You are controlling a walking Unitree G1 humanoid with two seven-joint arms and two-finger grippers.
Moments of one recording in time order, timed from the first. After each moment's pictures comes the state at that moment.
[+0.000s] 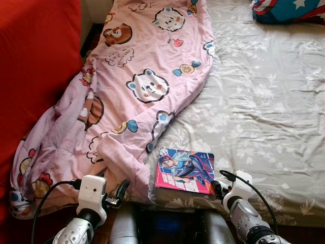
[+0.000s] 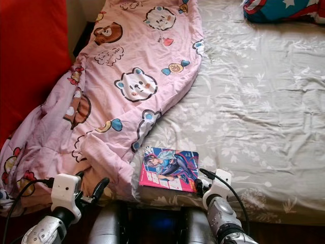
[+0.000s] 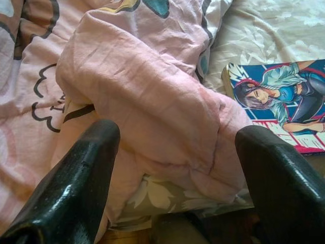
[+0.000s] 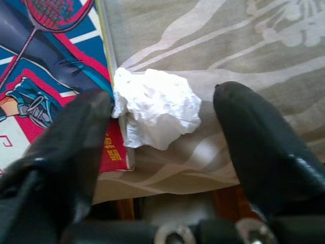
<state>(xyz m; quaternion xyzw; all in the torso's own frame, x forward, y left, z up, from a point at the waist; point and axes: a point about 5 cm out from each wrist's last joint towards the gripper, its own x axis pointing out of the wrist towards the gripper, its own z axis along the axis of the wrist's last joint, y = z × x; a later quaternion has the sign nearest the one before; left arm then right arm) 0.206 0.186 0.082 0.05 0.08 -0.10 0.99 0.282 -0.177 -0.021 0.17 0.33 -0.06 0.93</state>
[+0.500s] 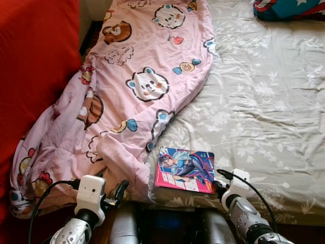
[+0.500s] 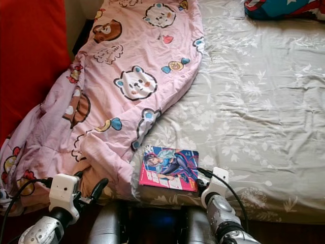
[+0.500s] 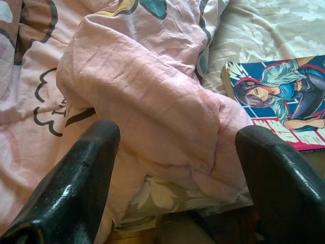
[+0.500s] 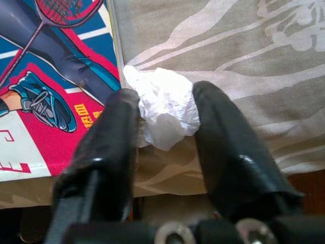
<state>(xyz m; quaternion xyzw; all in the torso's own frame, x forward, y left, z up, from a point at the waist) 0.206 0.187 0.086 0.06 0.08 -0.11 0.99 0.283 -0.176 -0.020 0.16 0.33 -0.05 0.93</state>
